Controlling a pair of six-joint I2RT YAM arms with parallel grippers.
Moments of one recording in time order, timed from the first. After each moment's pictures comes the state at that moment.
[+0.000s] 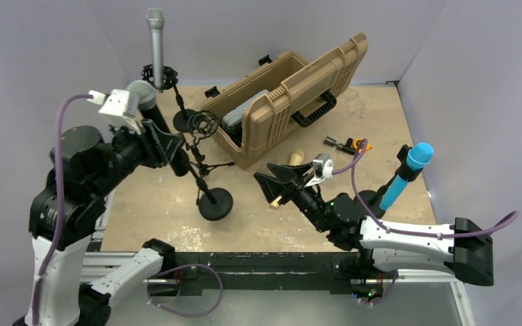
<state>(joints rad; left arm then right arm) -0.33 0.86 1.65 -1.00 0.05 -0.26 1.22 0.98 0.47 0.88 0.45 0.34</state>
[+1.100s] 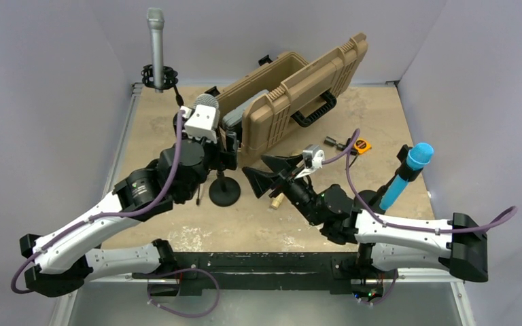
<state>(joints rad) -1.06 1.00 1.27 -0.55 -0.76 -0.26 1.22 1.04 0.61 0.79 0.45 0.33</state>
